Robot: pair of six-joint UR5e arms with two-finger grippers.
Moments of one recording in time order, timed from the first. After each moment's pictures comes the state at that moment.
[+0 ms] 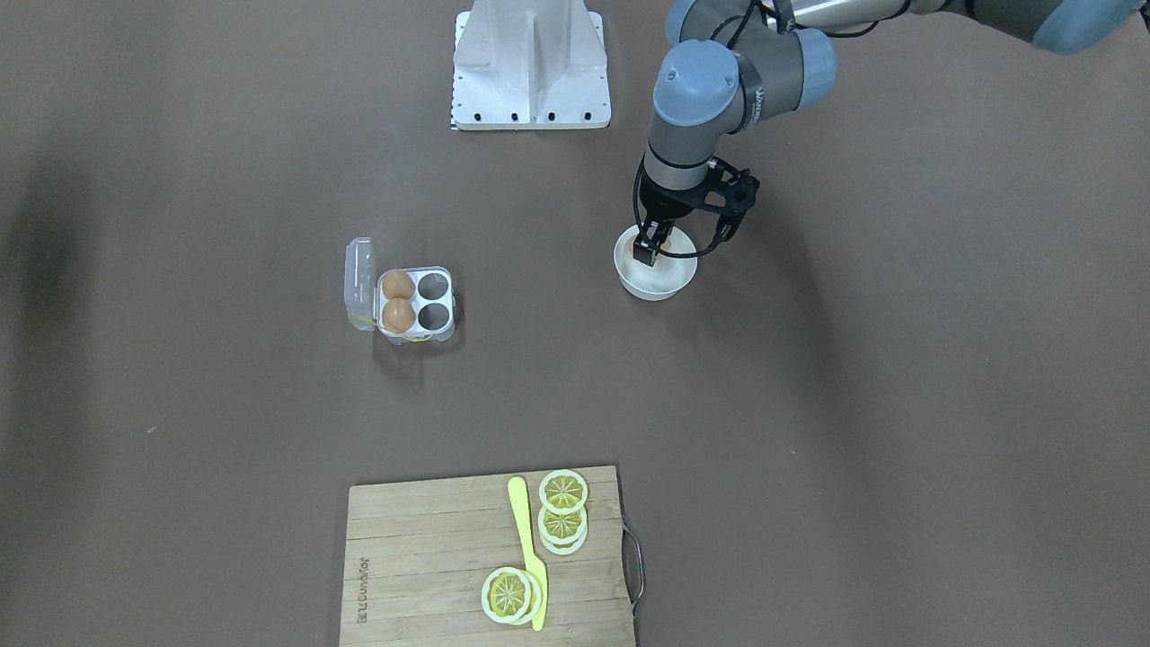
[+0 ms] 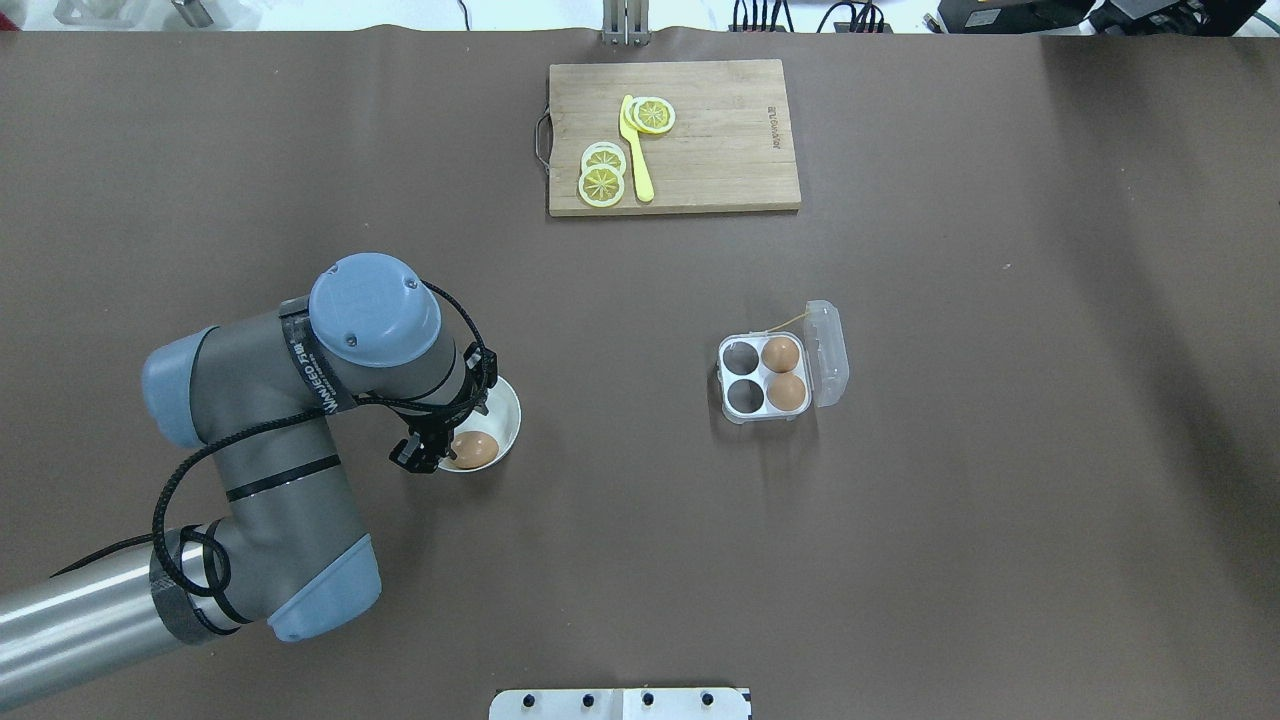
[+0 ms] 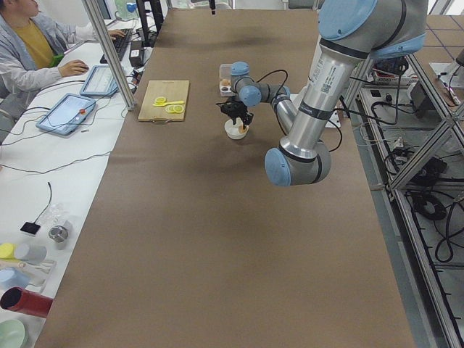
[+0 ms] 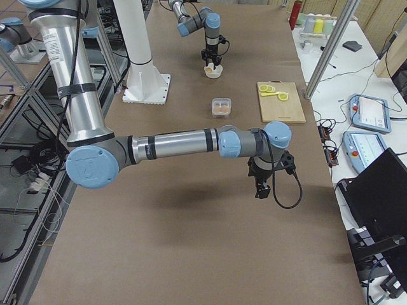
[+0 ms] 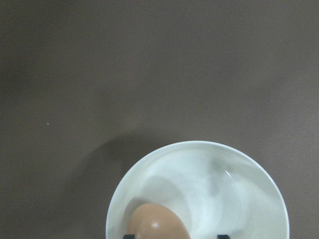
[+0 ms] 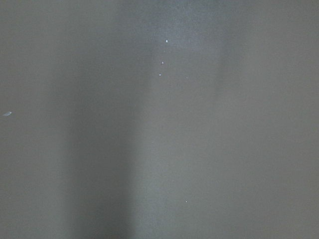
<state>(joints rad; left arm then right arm) -0.51 -2.10 -1.78 -1.55 -1.91 -2.24 1.44 -1.35 1.50 -1.65 2.30 -0.09</state>
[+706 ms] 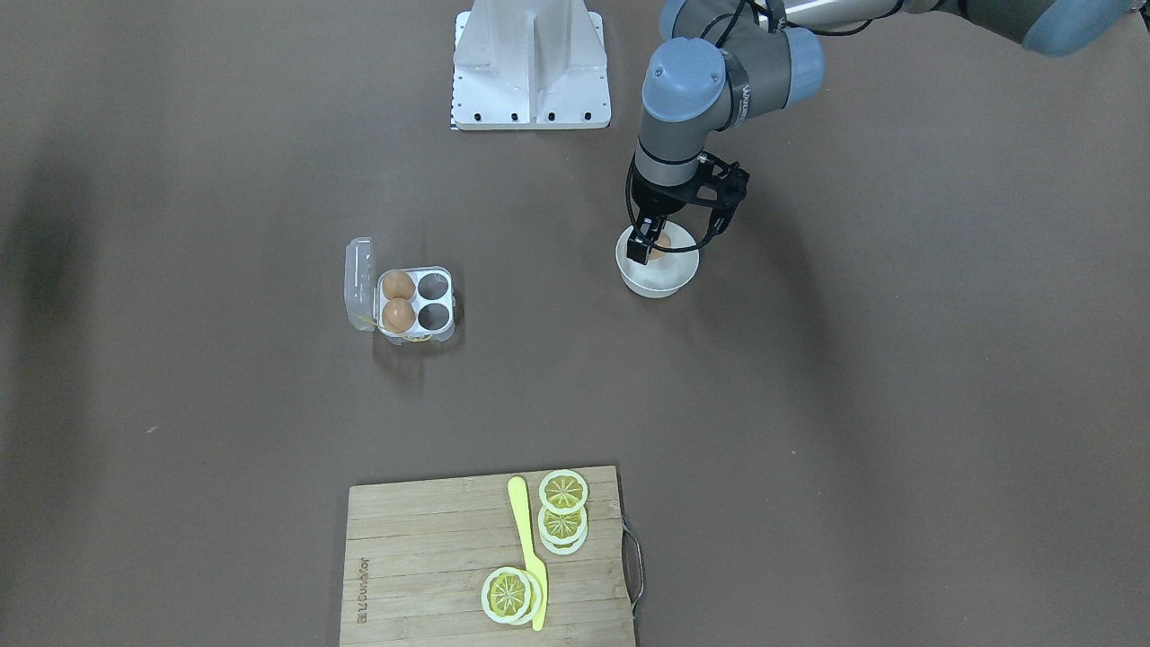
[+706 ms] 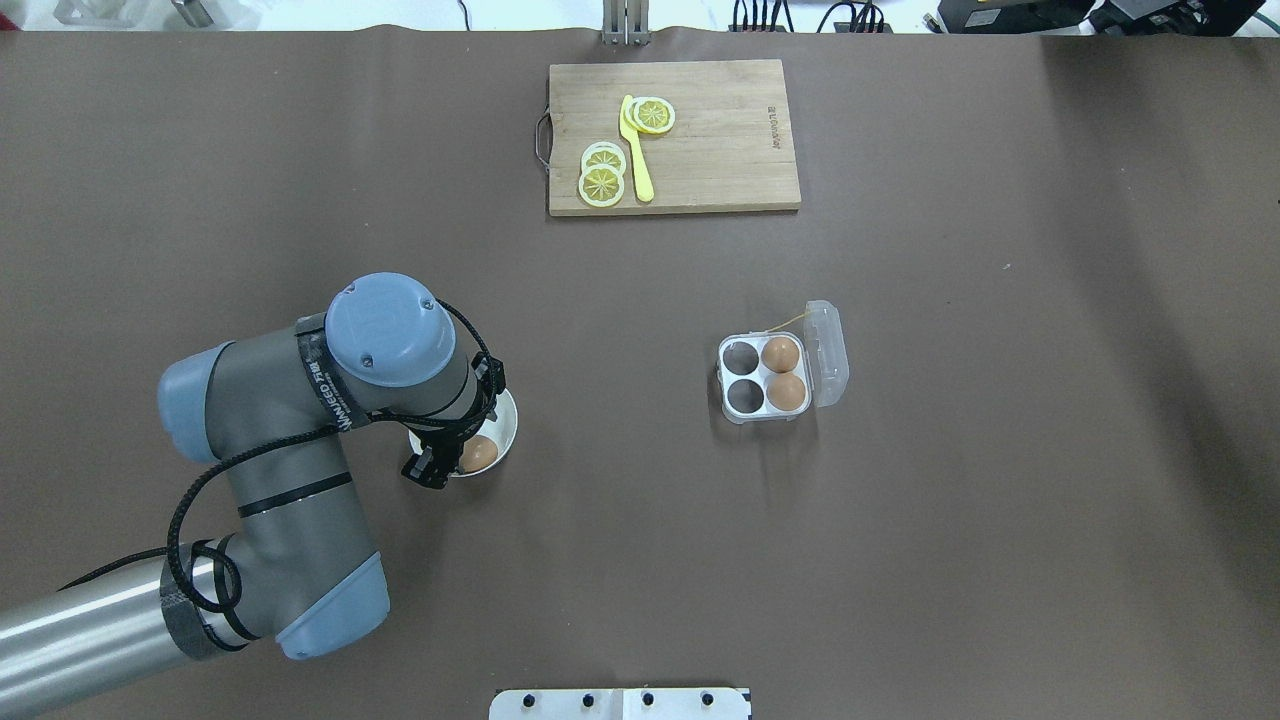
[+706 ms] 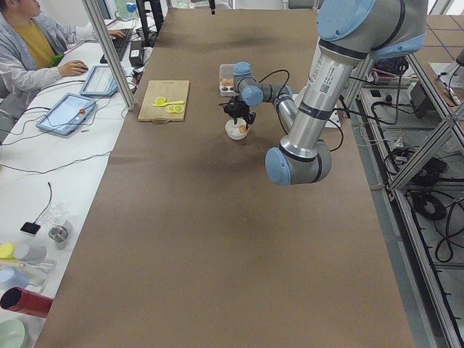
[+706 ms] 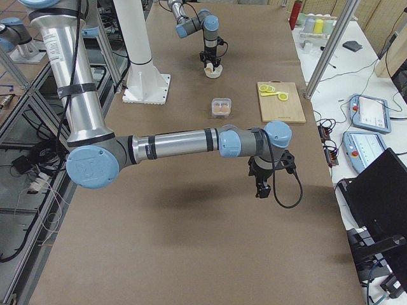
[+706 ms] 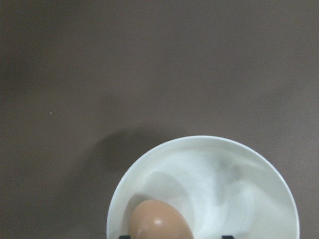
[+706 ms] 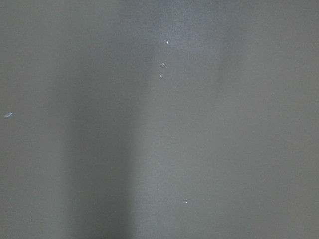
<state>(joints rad) -0.48 -2.10 -1.77 -1.55 -1.89 -2.30 1.44 -1.35 1.51 -1.65 2.30 -0.09</state>
